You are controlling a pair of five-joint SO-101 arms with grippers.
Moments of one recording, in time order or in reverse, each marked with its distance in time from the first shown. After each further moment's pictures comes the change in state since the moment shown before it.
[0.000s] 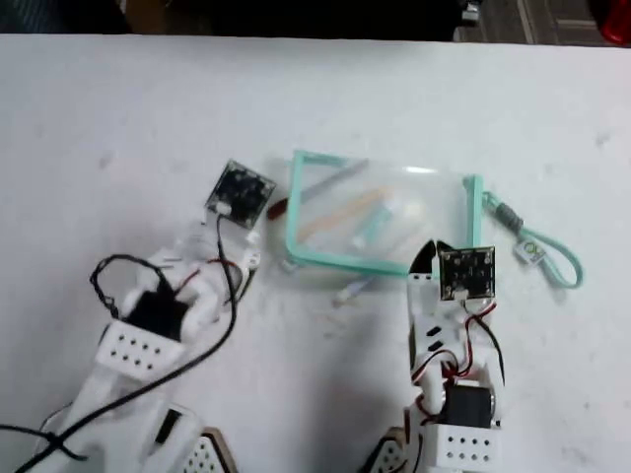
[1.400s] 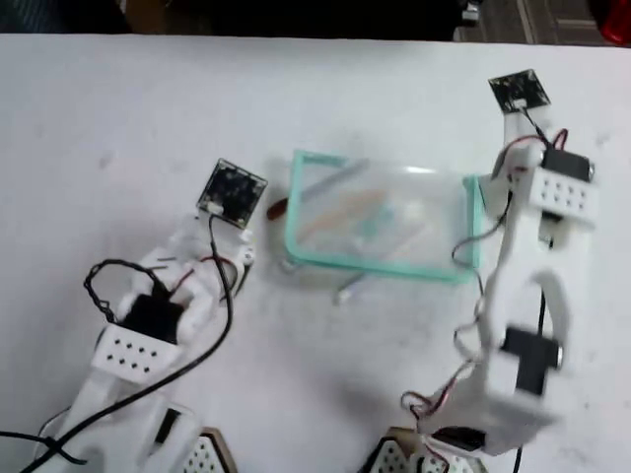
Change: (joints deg) left arm -1.4 -1.3 1.1 -3.5 -0.4; right arm 14.9 113.0 -99.4 29.7 22.8
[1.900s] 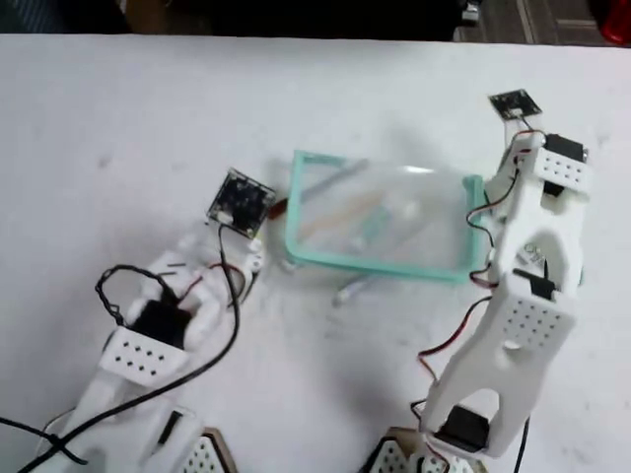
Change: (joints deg) left arm 2.3 0.0 4.1 -5.3 0.0; right arm 3.7 29.6 -25.3 4.6 4.0
